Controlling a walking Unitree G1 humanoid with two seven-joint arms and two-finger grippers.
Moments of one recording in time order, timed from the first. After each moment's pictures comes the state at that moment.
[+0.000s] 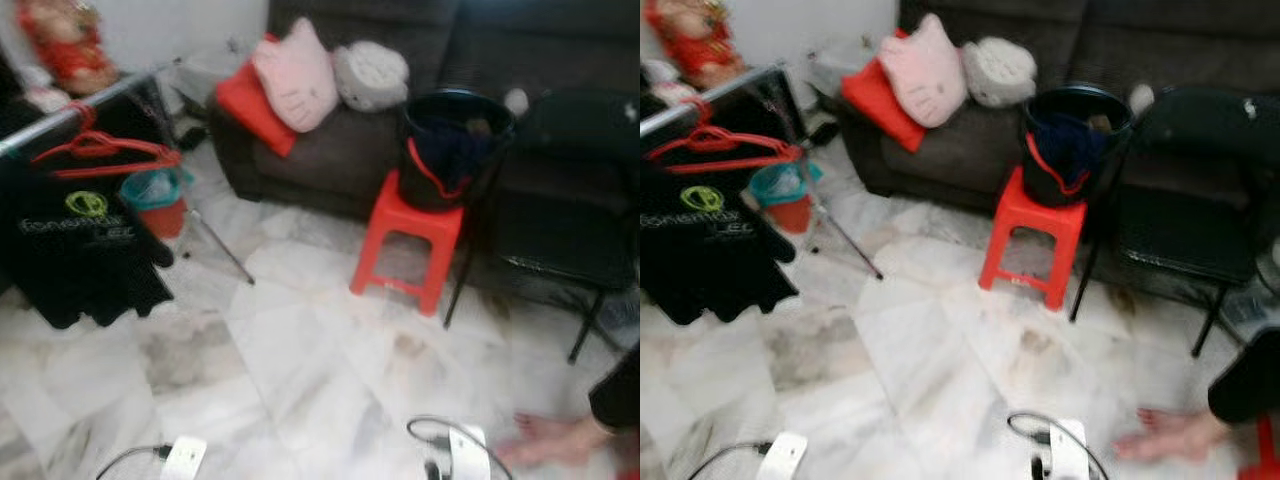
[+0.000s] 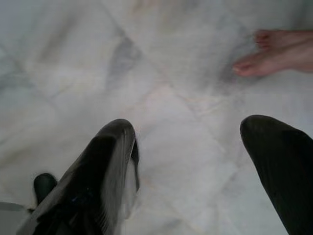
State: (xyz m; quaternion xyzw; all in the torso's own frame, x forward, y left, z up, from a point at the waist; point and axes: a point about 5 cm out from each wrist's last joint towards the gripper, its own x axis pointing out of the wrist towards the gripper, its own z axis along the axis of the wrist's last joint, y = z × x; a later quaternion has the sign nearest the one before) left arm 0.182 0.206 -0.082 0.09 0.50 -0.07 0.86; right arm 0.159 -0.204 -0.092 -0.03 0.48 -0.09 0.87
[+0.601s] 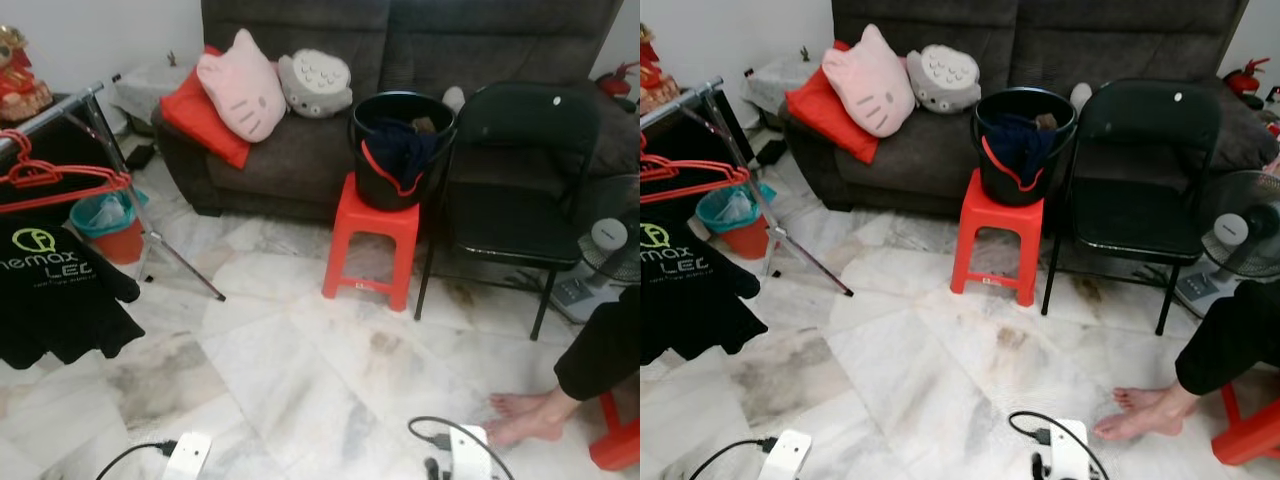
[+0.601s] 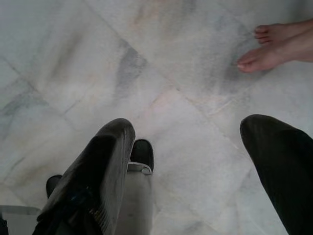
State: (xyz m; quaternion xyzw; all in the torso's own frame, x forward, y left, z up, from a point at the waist) left arm 0.174 0.211 -0.085 0.10 0.52 -0.07 0.85; right arm 0.167 -0.190 -0.090 -0.02 0.46 -0.08 0.88
